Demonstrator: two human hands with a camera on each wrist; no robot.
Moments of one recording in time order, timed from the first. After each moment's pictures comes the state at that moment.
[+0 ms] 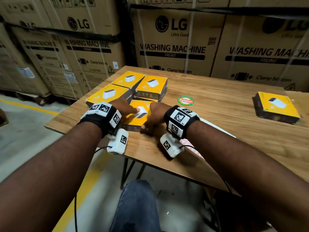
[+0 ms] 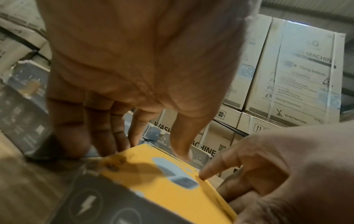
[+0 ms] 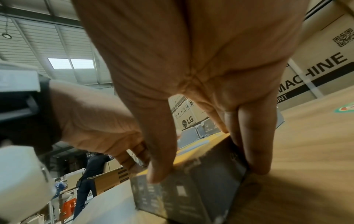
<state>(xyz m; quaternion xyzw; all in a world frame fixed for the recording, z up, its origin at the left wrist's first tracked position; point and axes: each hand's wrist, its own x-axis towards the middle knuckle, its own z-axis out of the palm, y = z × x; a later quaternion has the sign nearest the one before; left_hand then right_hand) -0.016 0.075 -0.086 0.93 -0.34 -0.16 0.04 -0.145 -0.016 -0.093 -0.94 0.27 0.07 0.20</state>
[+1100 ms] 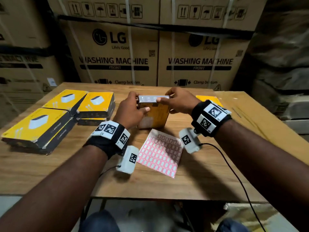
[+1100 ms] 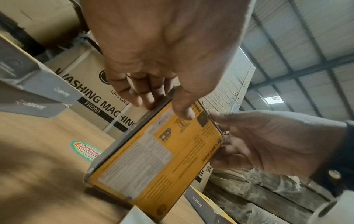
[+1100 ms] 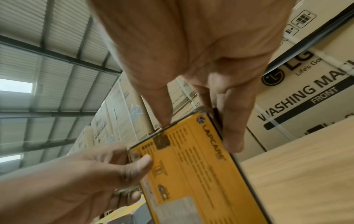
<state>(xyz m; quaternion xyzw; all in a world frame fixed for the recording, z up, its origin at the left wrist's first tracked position) -0.141 -0.053 -0.093 0.73 -0.54 -0.10 0.41 -0.306 -0.145 -0.054 -0.78 0.46 -0.22 0.37</state>
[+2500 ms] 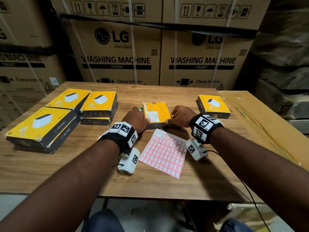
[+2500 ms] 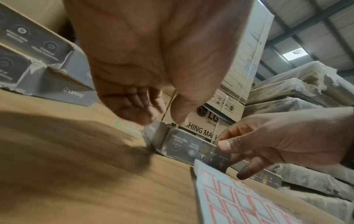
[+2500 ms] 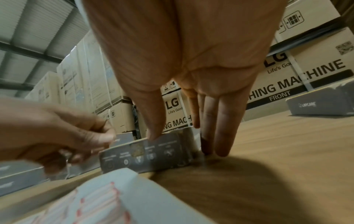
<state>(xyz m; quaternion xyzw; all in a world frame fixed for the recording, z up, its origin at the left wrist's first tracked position) -0.129 -0.076 -0.130 0.83 -0.51 -0.11 0.19 -0.307 -0.163 -0.114 -0.82 0.52 -0.06 0.22</state>
